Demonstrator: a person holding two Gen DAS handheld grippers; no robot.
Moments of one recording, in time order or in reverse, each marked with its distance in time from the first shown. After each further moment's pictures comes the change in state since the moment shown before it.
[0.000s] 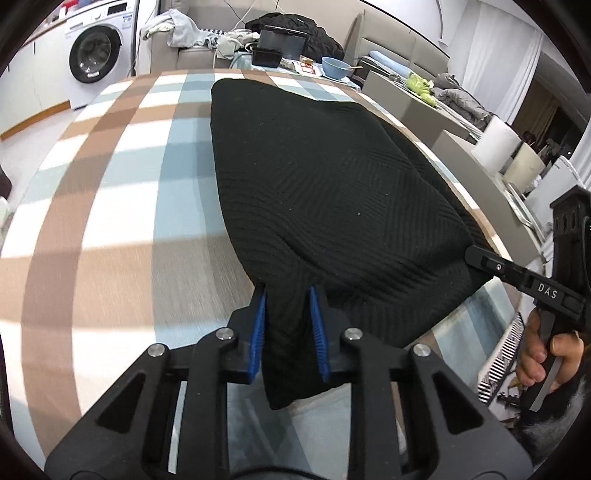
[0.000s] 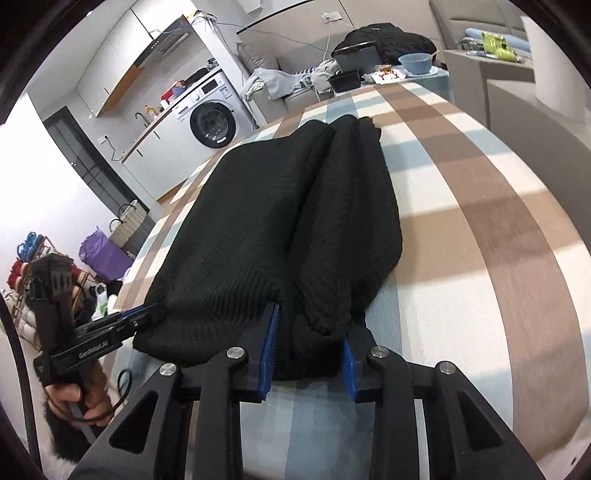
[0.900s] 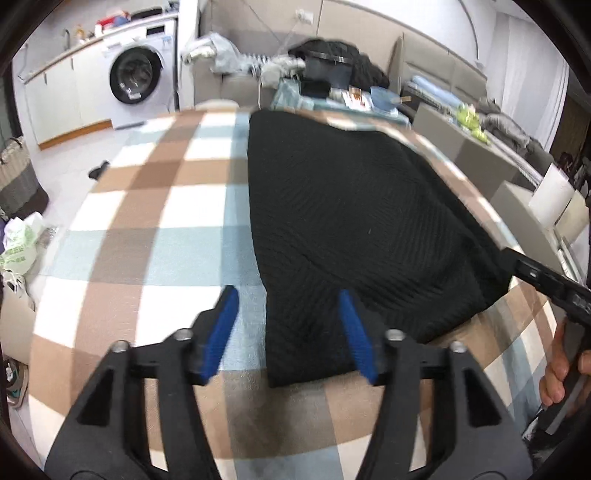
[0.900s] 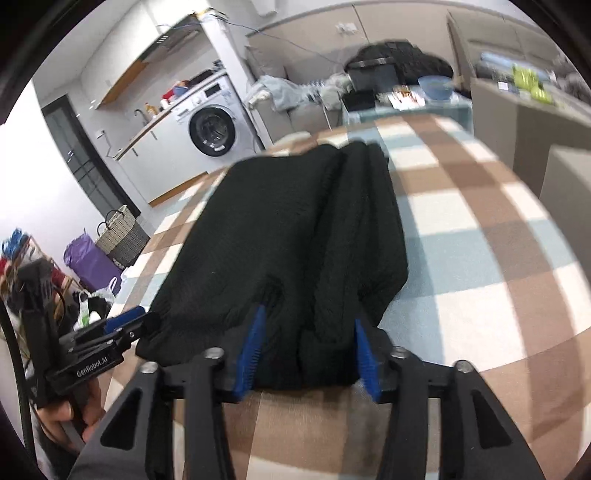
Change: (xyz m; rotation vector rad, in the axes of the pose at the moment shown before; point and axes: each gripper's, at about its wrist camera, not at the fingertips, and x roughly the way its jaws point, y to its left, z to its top) left arm 0.019 0.038 0.075 -0.051 -0.130 0.169; right arm 0.040 0.037 0.082 -0.108 -0.092 -0.015
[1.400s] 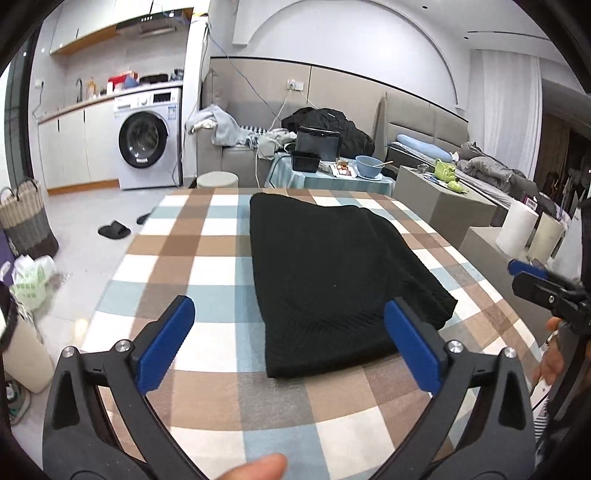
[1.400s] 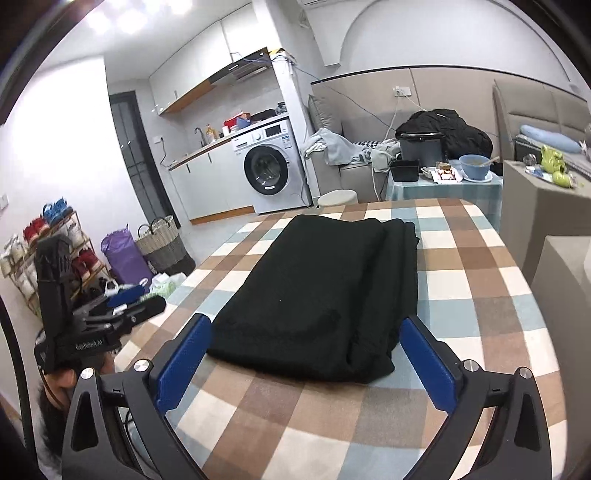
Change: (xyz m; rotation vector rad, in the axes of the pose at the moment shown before) left arm -0.110 -0.013 -0.019 0.047 -0.277 0.005; right arm -0.089 0.028 -0.010 -0.186 -0.161 0.086
